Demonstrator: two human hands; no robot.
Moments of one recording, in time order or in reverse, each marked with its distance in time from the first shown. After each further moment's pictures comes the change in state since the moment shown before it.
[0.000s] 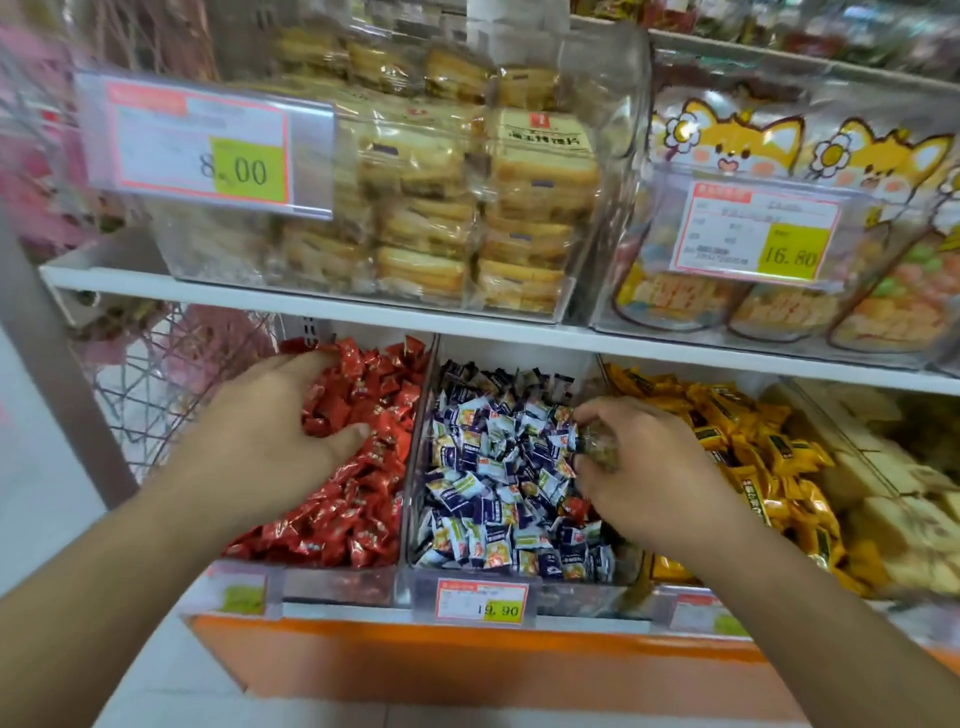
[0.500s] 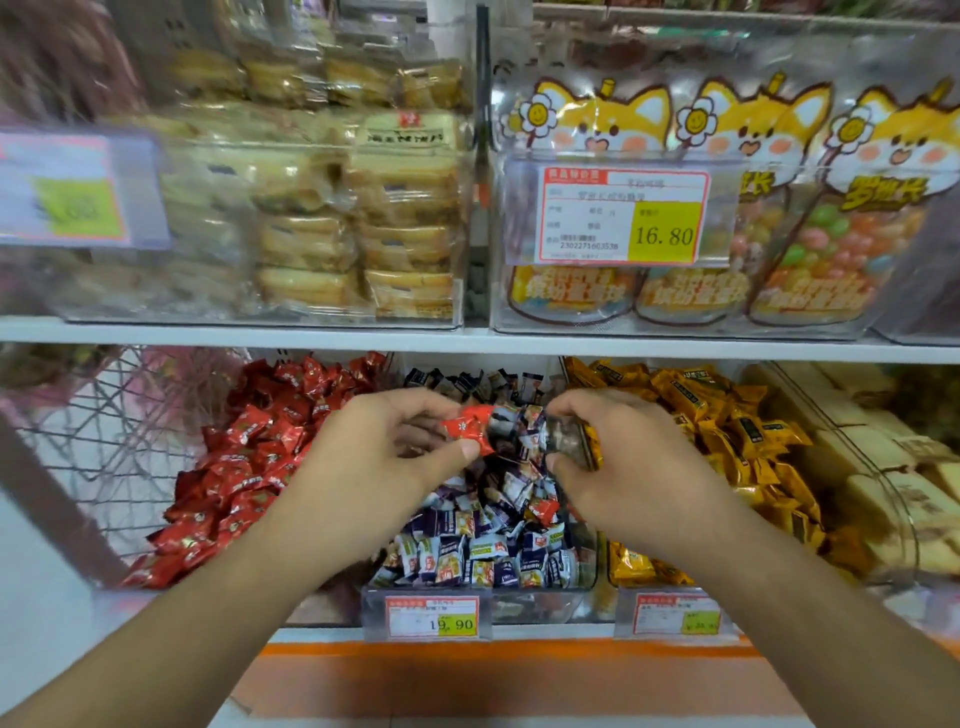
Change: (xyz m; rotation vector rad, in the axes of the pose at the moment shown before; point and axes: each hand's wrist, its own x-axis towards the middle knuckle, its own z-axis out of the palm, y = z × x) left_hand -0.008 0.091 0.056 -0.571 -0.187 0.123; right_hand -0.005 0.029 -0.015 0.092 0.016 -0.042
